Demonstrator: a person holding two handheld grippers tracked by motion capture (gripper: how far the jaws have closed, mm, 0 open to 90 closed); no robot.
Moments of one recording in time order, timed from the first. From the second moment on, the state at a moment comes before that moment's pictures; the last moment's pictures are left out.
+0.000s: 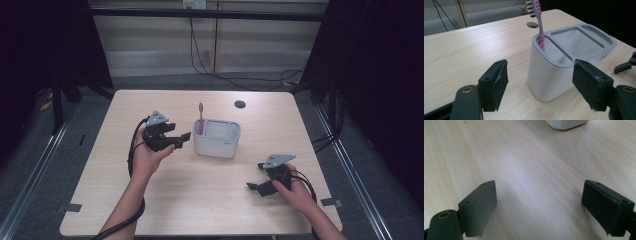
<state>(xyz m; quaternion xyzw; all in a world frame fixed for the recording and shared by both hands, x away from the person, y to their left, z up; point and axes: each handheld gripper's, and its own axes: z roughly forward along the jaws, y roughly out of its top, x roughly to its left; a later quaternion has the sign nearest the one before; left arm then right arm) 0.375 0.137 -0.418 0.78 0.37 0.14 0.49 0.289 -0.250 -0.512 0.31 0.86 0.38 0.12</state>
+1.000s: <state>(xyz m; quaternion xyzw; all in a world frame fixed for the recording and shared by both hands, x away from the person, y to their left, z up) 0.364 0.156 -0.431 0.78 0.37 0.13 0.49 0.289 -0.250 -0.512 0.31 0.86 0.38 0.12</state>
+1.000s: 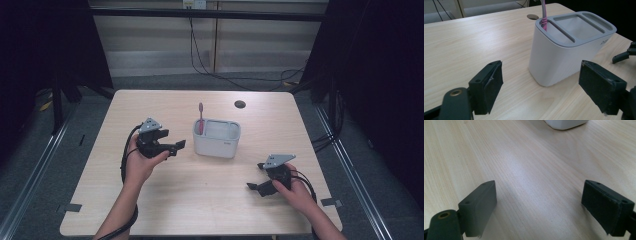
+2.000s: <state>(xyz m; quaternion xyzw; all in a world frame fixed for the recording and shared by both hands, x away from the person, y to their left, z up) 0.345 0.189 -0.463 0.79 0.38 0.13 0.46 0.289 -0.250 -0.512 0.31 0.86 0.38 0.12</state>
